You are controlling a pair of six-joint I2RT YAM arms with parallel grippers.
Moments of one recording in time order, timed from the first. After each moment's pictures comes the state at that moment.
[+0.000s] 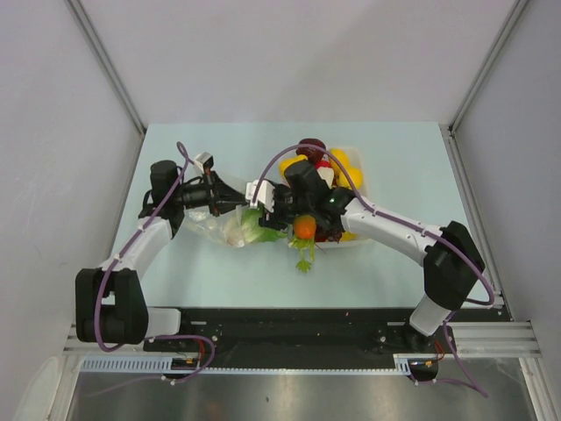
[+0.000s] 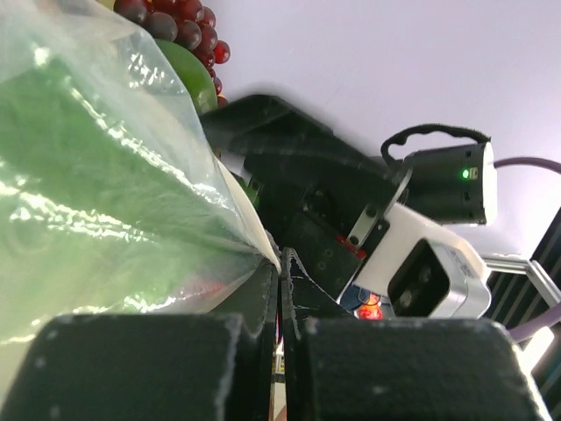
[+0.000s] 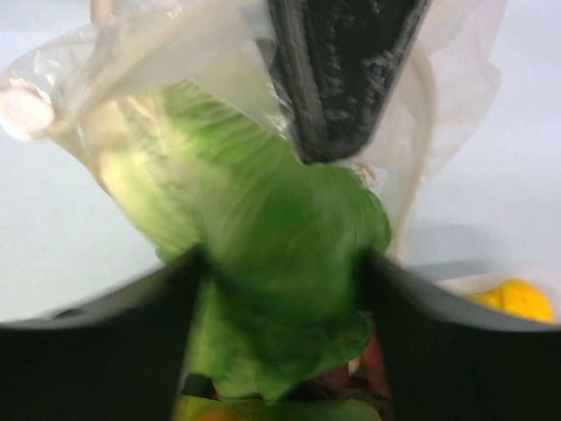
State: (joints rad) left arm -0.04 1.31 0.80 0.15 1.21 -1.23; right arm 0.85 1.67 1.34 -0.24 -0.37 -0.63
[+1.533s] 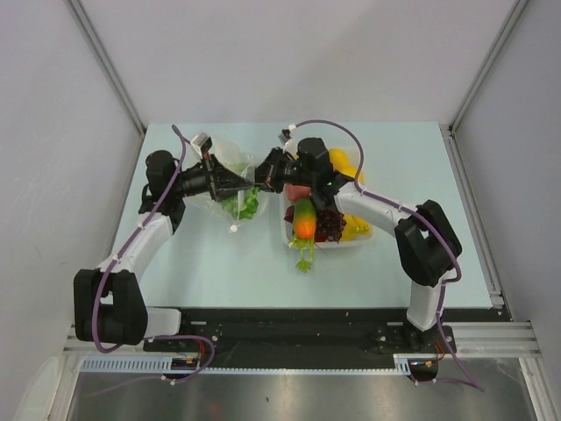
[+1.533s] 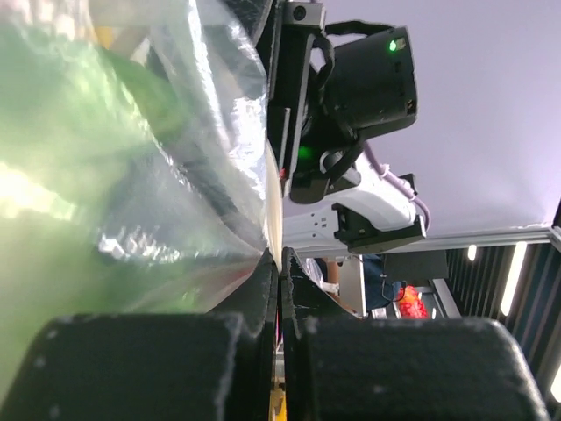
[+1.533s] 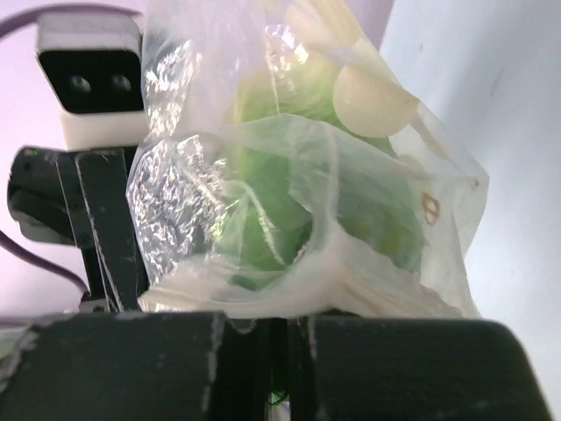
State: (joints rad) left arm -0.08 1.31 0.86 0.35 1.18 -1.32; right arm 0.69 1.86 1.41 0.29 -0.57 1.20
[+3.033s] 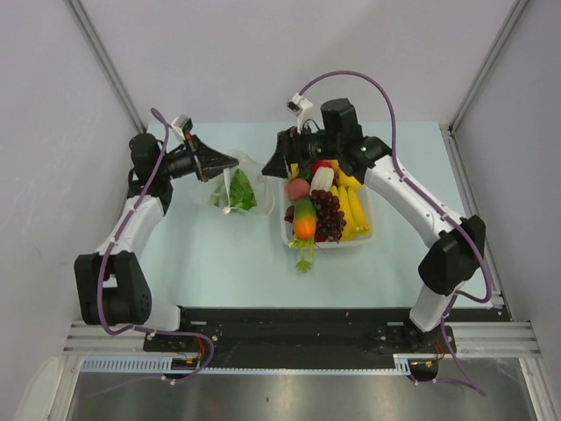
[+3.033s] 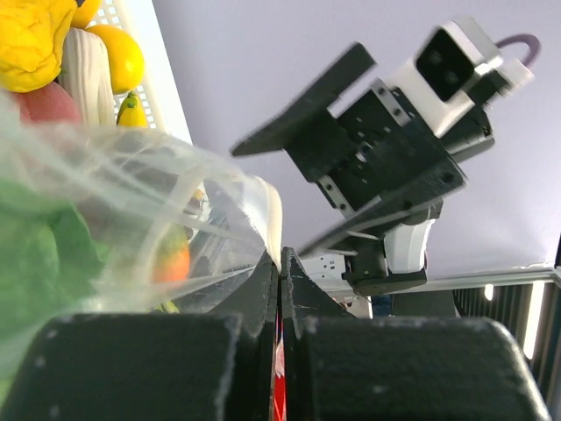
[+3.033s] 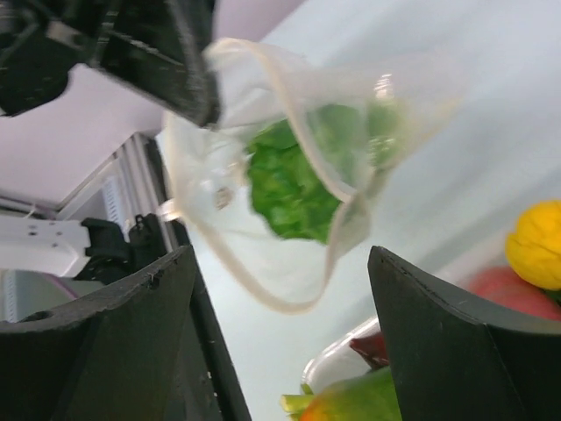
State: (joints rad) left arm 0.05 1.42 1.03 0.33 1.18 -1.30; right arm 0.59 1.73 1.74 -0.39 -0.66 0.24
